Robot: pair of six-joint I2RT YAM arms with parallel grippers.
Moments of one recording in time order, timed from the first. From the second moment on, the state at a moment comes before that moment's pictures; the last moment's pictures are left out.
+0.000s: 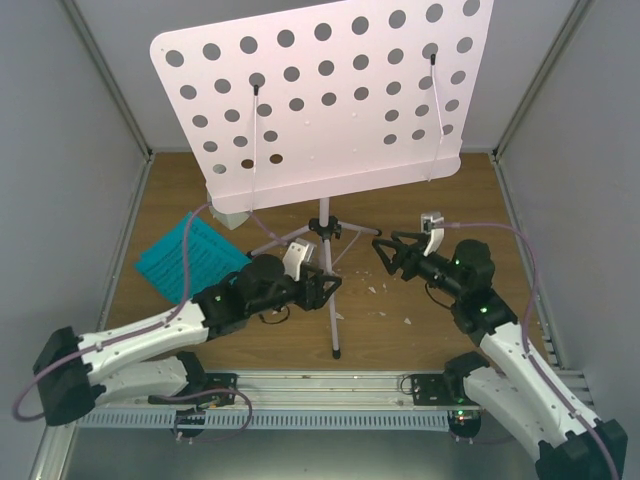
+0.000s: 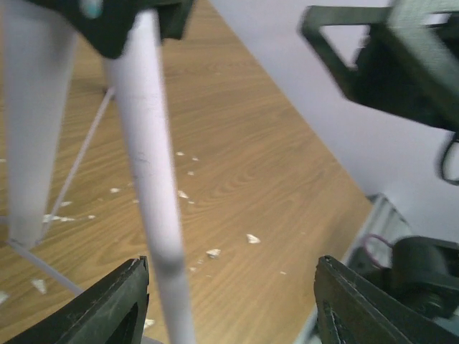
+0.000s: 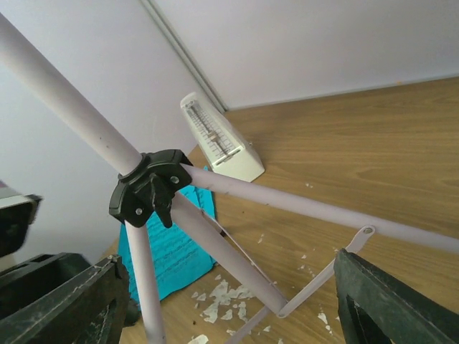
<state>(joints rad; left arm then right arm) -0.97 1.01 0.68 -0.03 0.07 -0.60 0.36 0.72 0.52 0.04 -0.45 0.49</state>
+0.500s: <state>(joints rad) -0.98 1.19 0.78 -0.04 -0.16 -0.57 0.36 0.68 0.54 0.04 -0.46 0.45</state>
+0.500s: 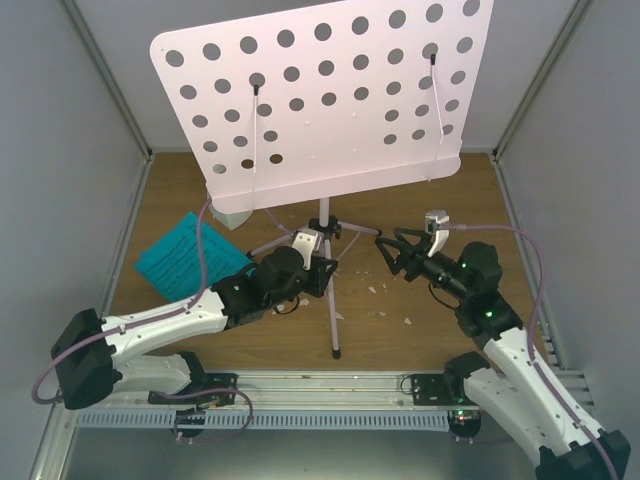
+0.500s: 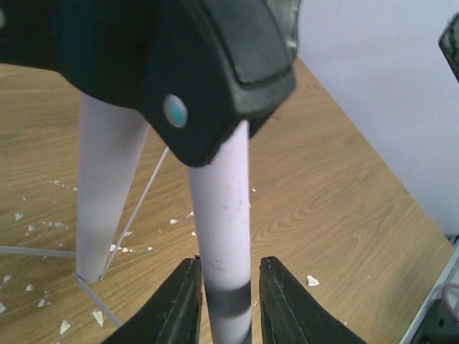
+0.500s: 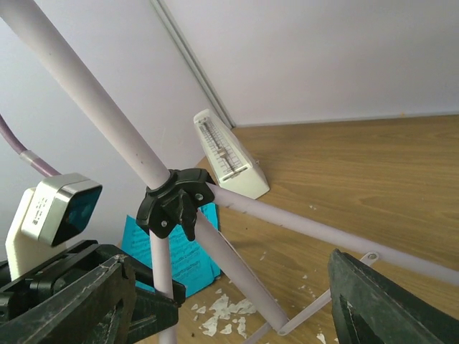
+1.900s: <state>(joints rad) -0.83 1.24 0.87 -0.16 0.28 -0.16 0.39 0.89 0.55 0.22 -0.66 0.29</state>
